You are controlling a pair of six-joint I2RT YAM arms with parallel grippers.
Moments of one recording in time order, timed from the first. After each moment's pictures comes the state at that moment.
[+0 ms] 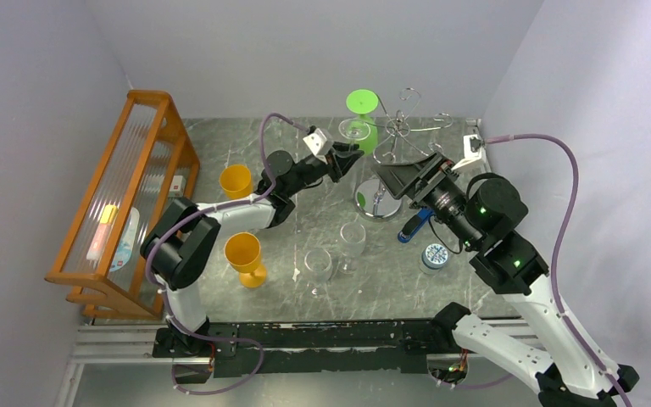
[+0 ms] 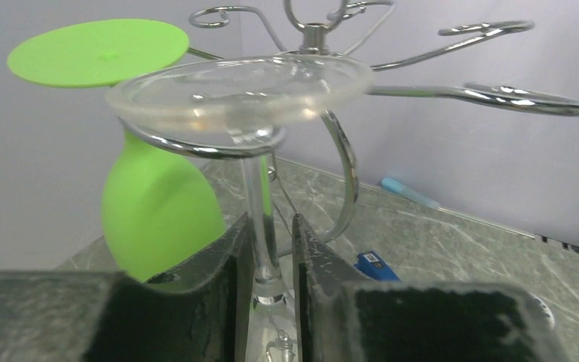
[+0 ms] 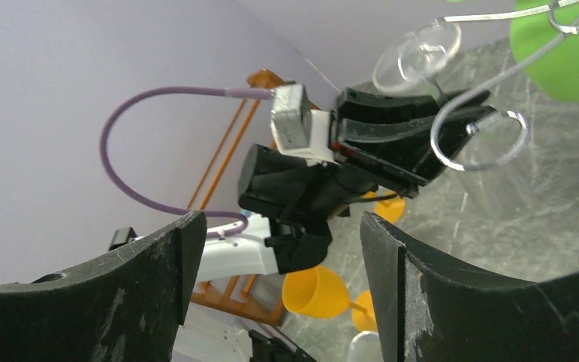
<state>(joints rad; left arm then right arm) -0.70 1.82 1.08 1.04 0.36 -0.12 0.63 0.75 1.10 -0.28 0.04 0.83</state>
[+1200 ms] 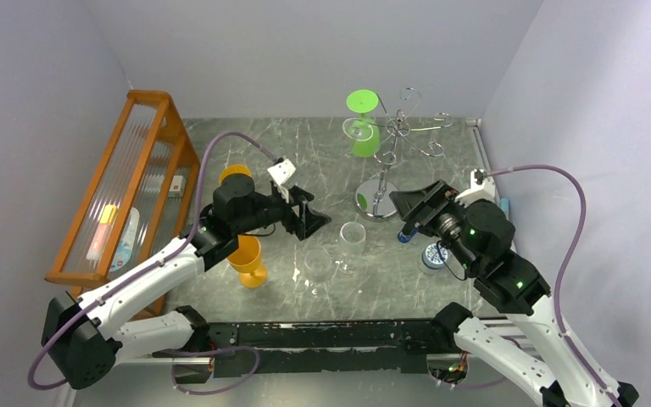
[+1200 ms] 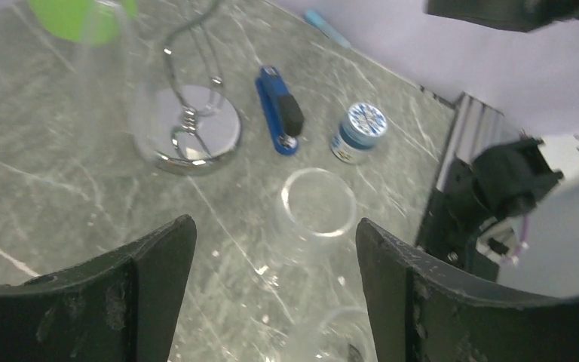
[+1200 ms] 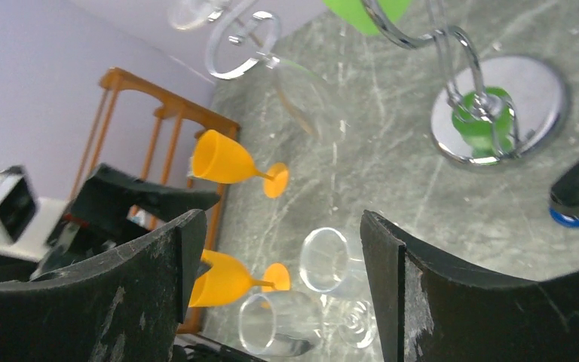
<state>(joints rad) -0.73 1.09 0.83 0.11 0.35 -0.19 0.63 0.60 0.95 -0.53 0.26 0.83</state>
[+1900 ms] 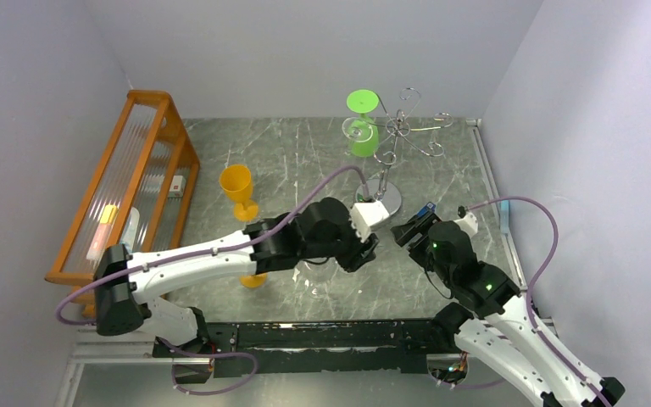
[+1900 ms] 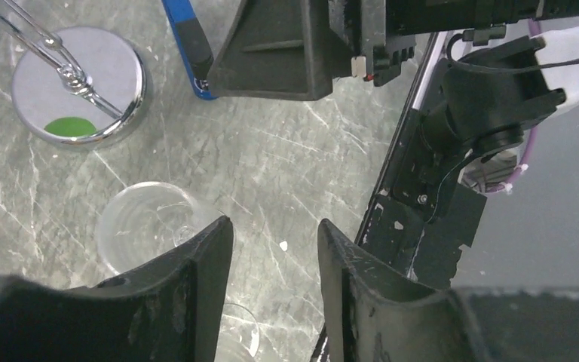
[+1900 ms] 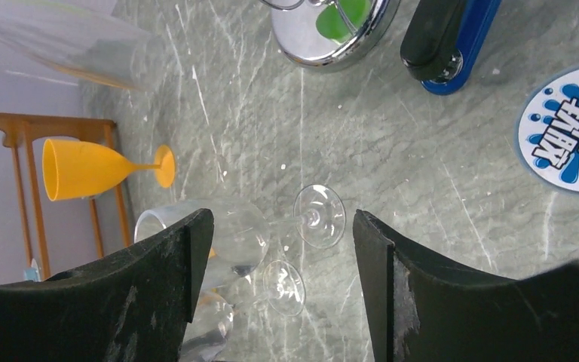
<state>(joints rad) -1.21 1.39 1.20 -0.26 0.02 -0.10 0.63 0.53 0.63 -0.68 0.39 1.11</state>
